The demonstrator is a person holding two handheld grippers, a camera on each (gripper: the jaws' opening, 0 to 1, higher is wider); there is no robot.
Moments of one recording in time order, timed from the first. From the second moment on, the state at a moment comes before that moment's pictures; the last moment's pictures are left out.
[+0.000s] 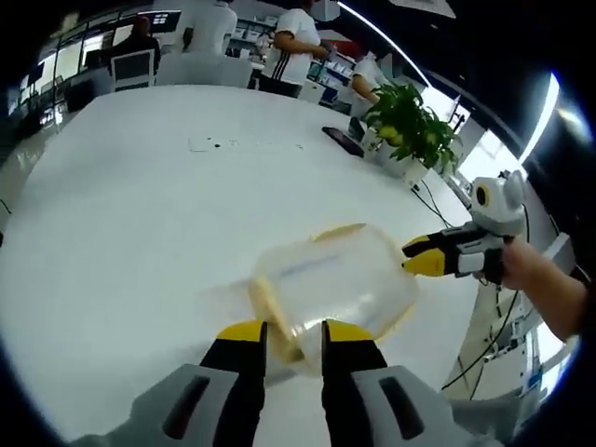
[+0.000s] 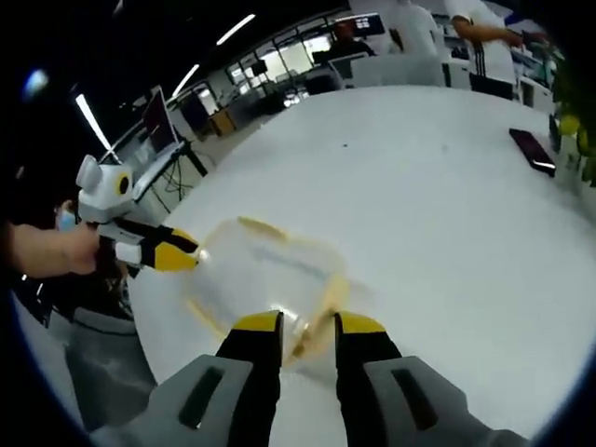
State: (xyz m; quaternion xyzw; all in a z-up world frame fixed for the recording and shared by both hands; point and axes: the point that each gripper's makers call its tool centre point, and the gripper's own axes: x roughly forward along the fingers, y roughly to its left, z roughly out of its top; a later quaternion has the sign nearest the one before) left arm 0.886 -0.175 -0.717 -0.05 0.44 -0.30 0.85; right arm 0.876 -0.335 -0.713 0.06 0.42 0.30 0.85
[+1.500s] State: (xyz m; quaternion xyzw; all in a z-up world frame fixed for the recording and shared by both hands) left arm 0.884 -0.183 -0.723 -0.10 0.49 -0.29 0.82; right arm 0.877 -0.336 -0.723 0.19 0.49 0.28 0.81
